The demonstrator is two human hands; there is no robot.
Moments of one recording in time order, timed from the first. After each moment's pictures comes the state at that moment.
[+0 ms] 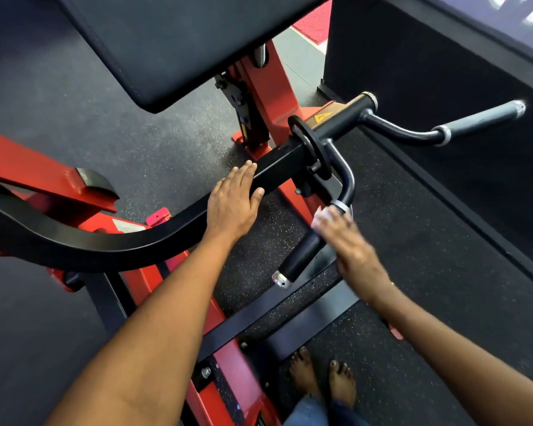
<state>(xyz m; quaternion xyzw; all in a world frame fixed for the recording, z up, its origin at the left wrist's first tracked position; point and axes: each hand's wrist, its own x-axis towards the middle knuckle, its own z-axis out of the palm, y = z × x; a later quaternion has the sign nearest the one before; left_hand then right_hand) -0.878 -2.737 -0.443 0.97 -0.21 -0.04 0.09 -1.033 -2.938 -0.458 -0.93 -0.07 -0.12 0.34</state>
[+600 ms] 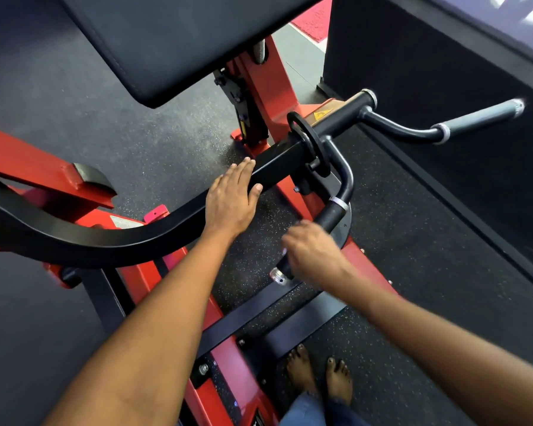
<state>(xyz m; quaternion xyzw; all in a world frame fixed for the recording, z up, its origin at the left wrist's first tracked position) -0.879 -2.736 -0.445 0.97 -0.21 -0.04 0.10 -1.002 -2.888 -0.448 -0.96 -0.16 -0.04 0.20</state>
